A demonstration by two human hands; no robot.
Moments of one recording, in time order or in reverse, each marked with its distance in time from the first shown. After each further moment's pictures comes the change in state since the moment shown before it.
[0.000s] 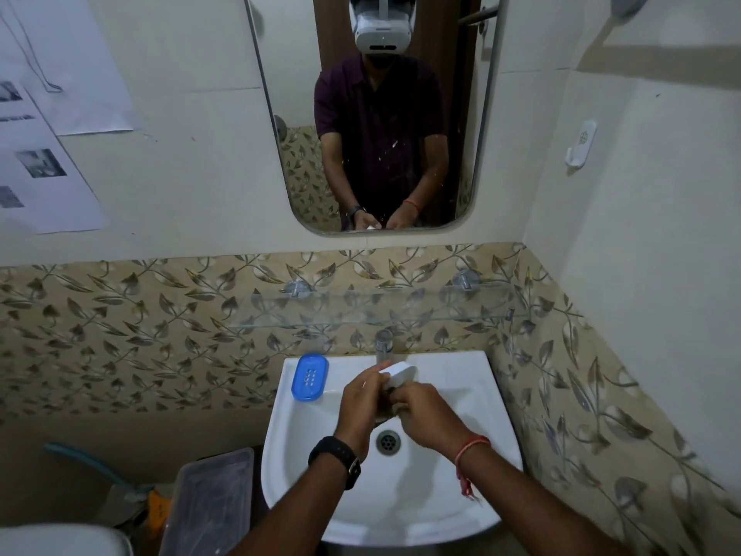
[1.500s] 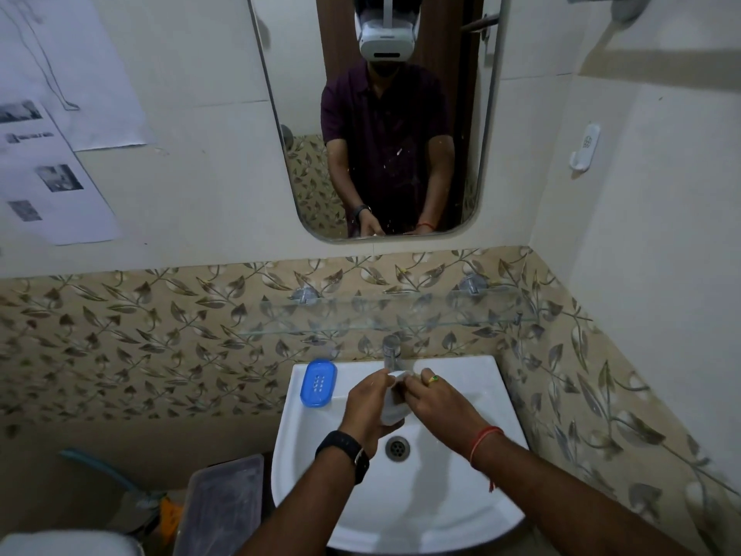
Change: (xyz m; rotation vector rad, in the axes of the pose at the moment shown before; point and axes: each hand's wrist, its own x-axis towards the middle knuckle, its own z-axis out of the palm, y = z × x) left_hand -0.001 0.020 -0.001 -0.105 0.057 -0.254; right_hand 0.025 0.045 0.008 -0.816 0.362 -0.583
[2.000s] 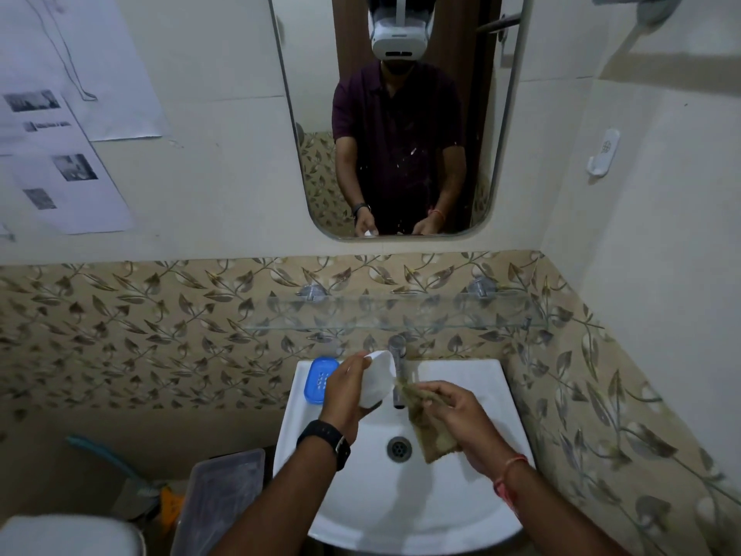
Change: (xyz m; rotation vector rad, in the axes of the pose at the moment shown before) left_hand 0.010 0.022 -0.025 -0.060 0.119 0.152; right_hand -0.017 -0.011 -0.034 1.570 -0.051 0.985
